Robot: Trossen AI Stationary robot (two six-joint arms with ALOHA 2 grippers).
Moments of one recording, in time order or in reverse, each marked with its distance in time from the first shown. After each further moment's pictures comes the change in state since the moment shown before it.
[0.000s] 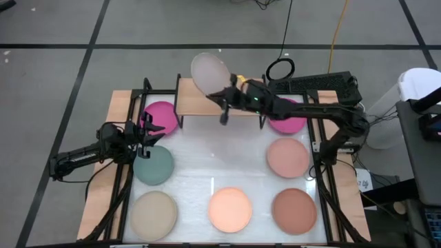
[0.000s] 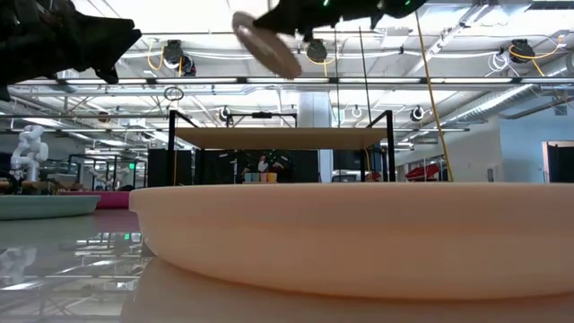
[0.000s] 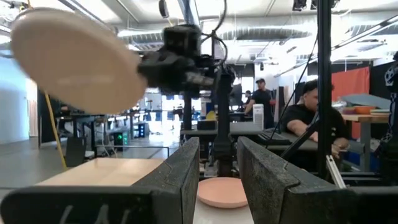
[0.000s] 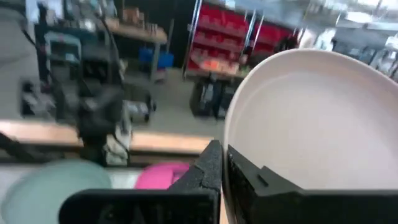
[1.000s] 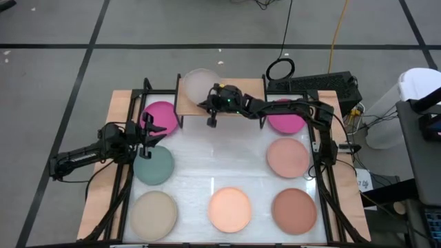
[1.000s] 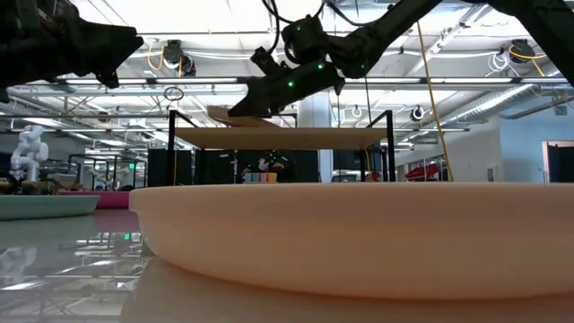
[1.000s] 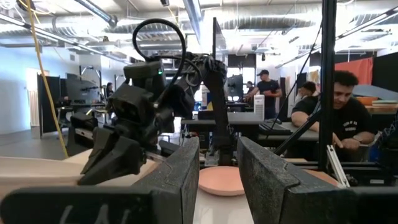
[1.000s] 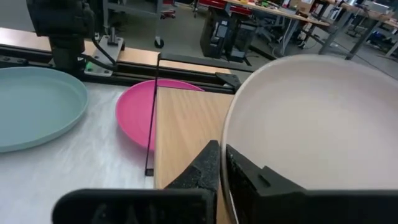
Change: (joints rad) left arm 0.000 0.000 0.000 -0.048 -0.001 0.010; right arm -0.063 0.349 0.108 -0.010 -0.067 -0.054
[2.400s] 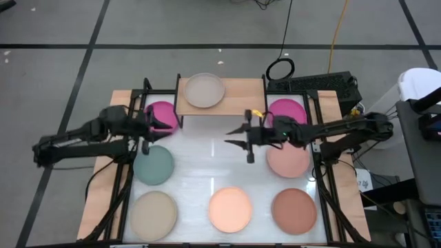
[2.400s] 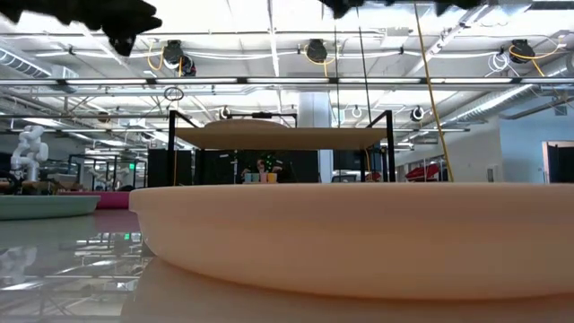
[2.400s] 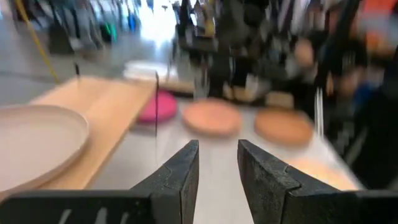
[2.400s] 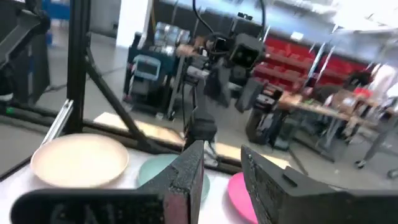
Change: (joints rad) left arm -0.077 0.484 0.591 -0.622 -0.035 0.018; right arm 0.364 -0.668 -0.557 0.217 0.069 0.030
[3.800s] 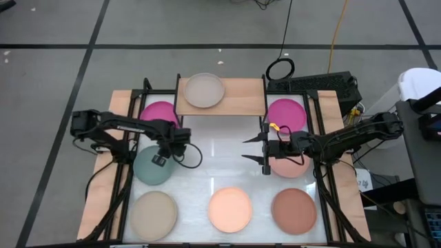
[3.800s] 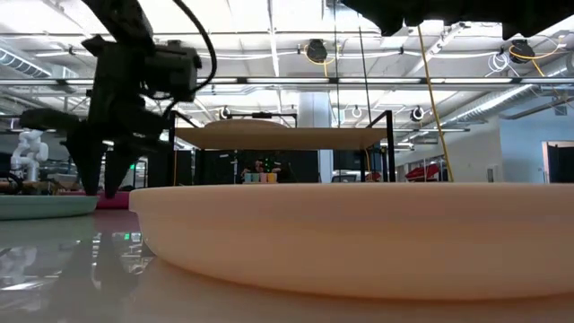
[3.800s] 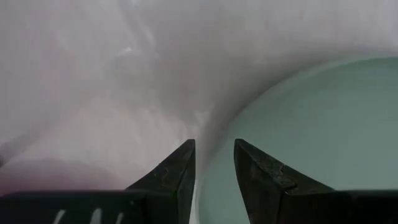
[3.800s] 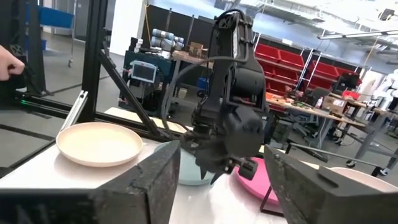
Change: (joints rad) left arm -0.098 0.974 0.185 -0.621 -0.209 0.614; right arm 0.144 -0.172 -0.327 0.181 0.175 0.000
